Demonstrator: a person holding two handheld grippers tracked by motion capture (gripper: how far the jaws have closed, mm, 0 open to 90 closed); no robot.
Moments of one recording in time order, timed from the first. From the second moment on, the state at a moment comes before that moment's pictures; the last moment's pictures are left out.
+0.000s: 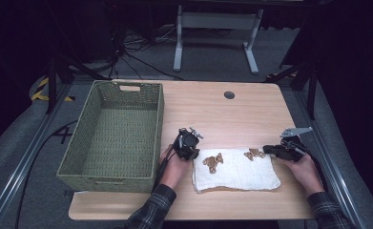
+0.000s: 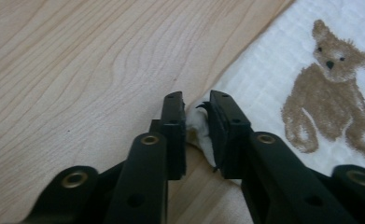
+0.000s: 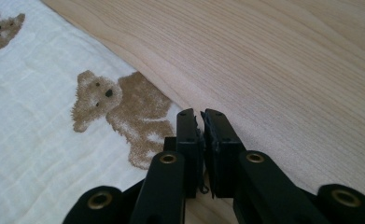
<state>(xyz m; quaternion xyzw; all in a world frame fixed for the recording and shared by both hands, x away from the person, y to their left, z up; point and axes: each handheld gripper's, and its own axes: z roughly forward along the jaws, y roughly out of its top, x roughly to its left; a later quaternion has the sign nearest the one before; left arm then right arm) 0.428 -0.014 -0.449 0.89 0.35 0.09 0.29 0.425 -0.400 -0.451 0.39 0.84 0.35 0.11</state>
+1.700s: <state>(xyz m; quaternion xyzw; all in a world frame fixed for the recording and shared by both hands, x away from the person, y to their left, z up) 0.357 -0.006 -0.408 0.86 0.30 0.20 0.37 0.369 -0.403 -0.408 0.33 0.84 0.39 0.20</state>
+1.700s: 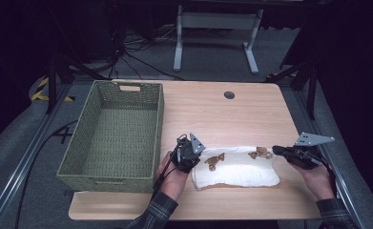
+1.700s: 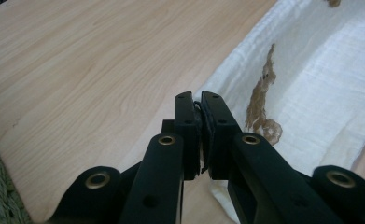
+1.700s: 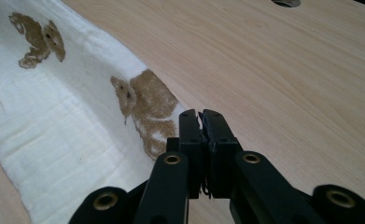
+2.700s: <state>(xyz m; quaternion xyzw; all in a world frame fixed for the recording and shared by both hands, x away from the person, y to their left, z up) 0.323 0.005 -0.414 0.86 0.28 0.18 0.38 0.329 -0.407 -0.414 0.31 0.84 0.40 0.18</state>
